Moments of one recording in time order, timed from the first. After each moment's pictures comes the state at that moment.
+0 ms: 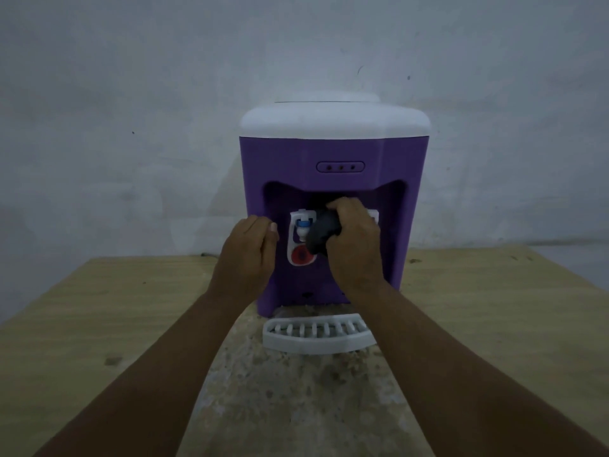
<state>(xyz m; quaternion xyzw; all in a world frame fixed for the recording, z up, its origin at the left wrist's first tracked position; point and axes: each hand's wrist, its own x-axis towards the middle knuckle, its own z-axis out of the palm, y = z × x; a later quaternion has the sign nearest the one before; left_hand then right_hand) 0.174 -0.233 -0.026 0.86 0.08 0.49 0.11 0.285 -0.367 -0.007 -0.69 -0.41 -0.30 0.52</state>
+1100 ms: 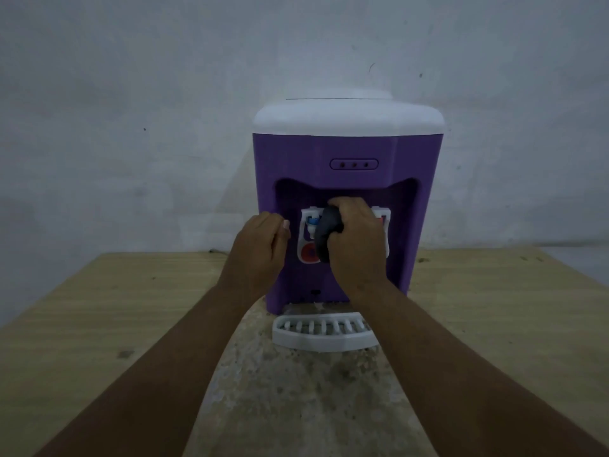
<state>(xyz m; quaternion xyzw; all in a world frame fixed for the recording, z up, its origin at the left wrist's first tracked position) 0.173 -0.229 -0.024 0.87 0.06 0.49 0.10 0.259 -0.365 0.002 -0.72 -0.37 -0.30 0.50</state>
